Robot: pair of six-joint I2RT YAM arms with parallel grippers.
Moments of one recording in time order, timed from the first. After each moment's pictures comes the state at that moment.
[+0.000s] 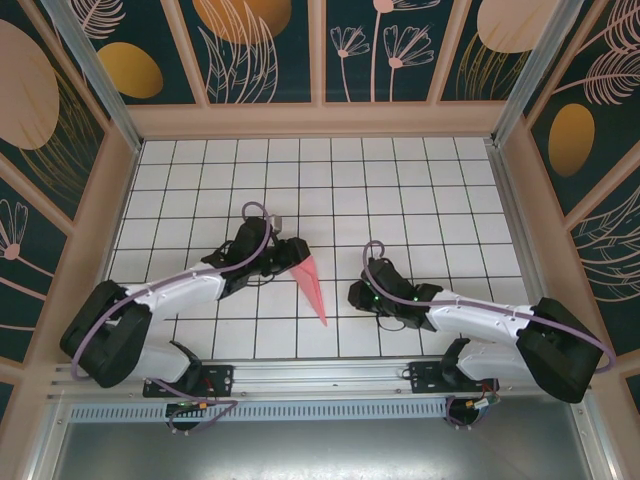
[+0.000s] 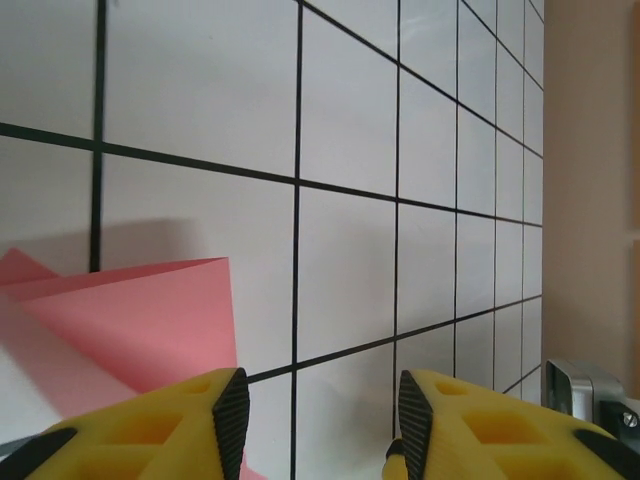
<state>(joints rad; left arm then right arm) -0.64 1.37 0.64 0.08 0.25 -1.01 0.90 1.18 0.43 -0.14 0.06 0.97</state>
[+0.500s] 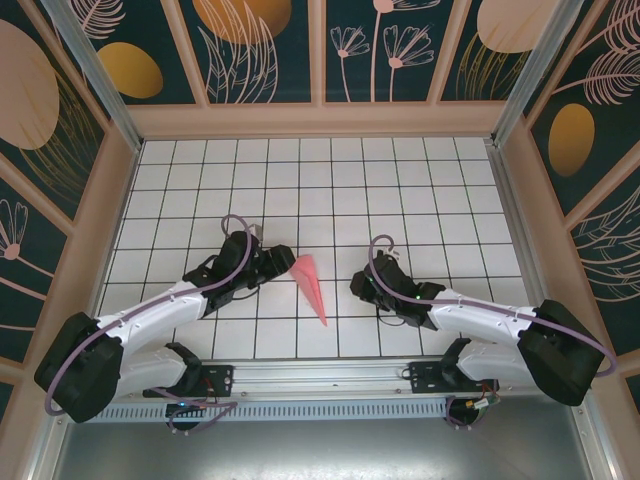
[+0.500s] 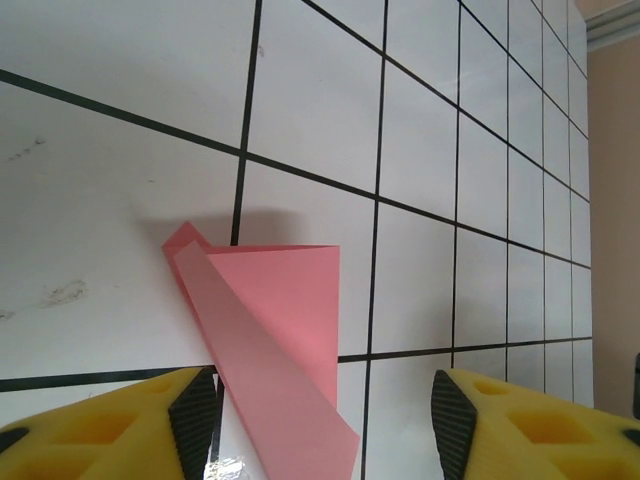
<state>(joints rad) -0.64 1.18 0.53 -0.02 0.11 -1.01 0.88 1.17 0.43 -0.08 0.16 1.03</state>
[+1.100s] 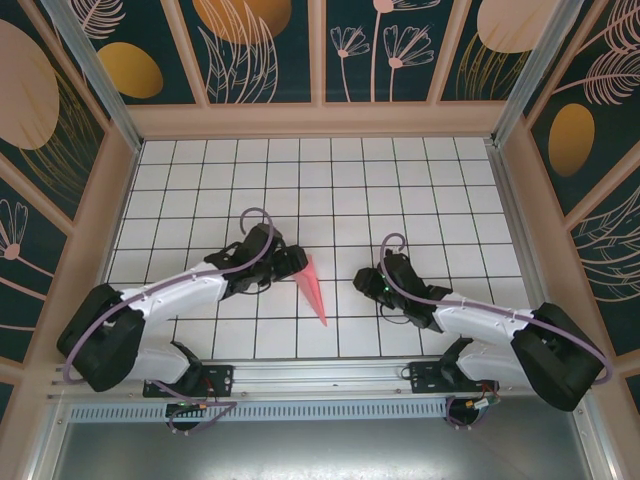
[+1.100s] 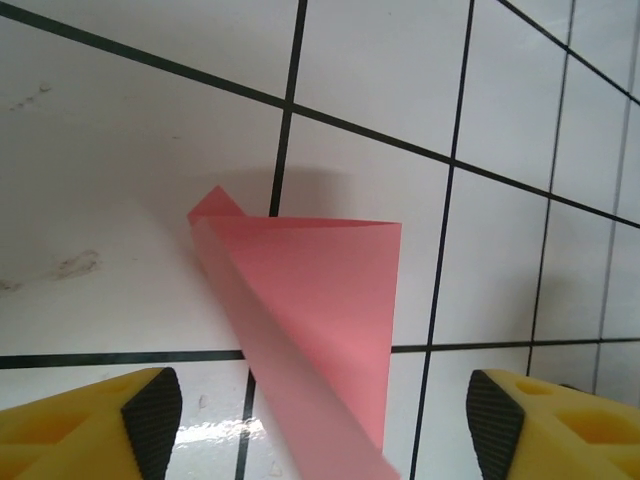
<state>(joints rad) -0.72 1.38 0.72 -0.23 0.03 -1.01 0.76 1.16 0.33 0.10 0.01 1.07</state>
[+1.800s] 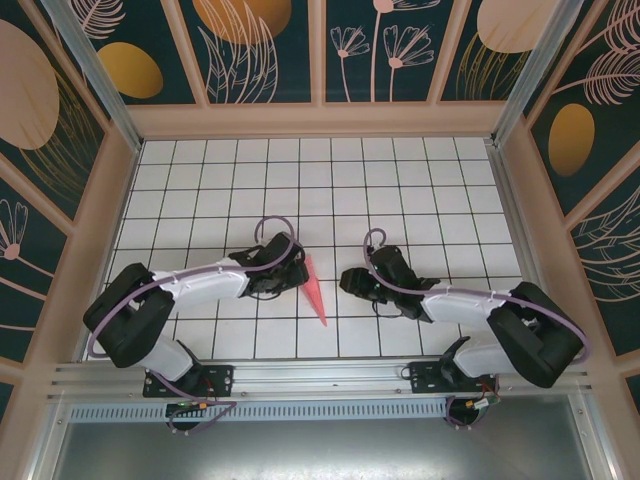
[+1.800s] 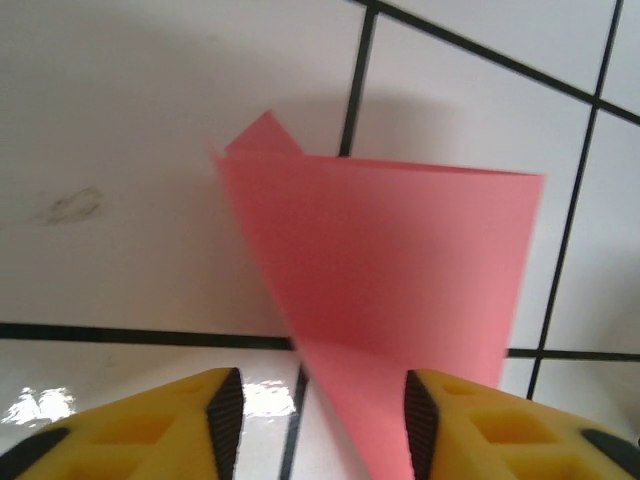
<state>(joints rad) -0.79 1.51 0.73 -0.27 -0.03 -1.07 0.75 1.34 0.41 0.21 -0.21 0.91</state>
